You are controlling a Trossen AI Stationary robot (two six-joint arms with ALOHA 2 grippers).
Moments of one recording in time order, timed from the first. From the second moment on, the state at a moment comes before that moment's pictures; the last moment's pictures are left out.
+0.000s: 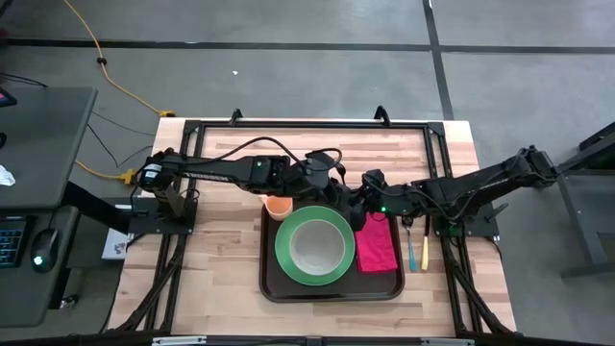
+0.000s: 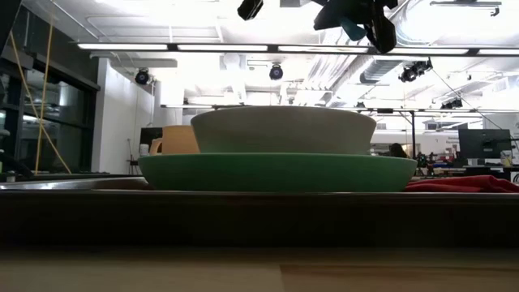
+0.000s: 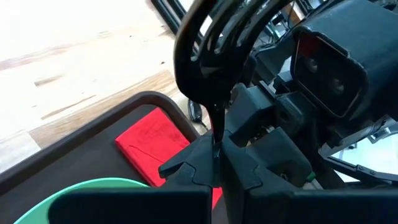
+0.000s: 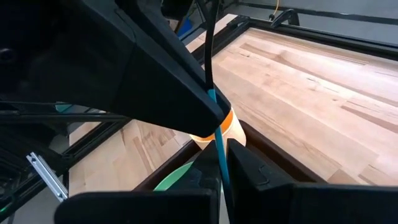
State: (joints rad) left arm -0.11 1.80 1.82 -0.59 -0.27 -0.98; right arm 0.21 1.22 0.91 -0.15 0.54 0.75
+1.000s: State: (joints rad) left arm -0.12 1.79 1.82 -0.60 -0.17 -0.99; right arm 0.14 1.22 0.90 -0.28 0.45 0.77
